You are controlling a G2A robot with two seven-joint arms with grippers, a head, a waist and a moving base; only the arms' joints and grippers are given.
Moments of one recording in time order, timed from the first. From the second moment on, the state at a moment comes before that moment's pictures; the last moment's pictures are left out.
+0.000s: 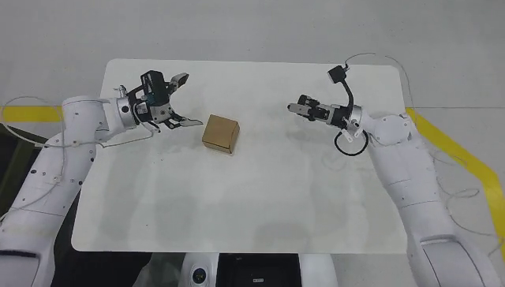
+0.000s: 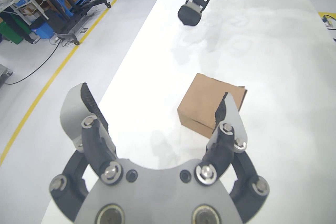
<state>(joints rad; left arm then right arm) 0.81 -0.85 -1.12 -1.27 1.49 -0.97 0.40 -0.79 -1.25 1.27 -1.05 -0.01 -0.68 0.99</state>
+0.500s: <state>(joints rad) 0.79 -0.84 -1.22 -1.13 1.42 -0.94 0.43 -0.89 -1.19 1.47 -1.25 -0.37 -0.68 0.66</state>
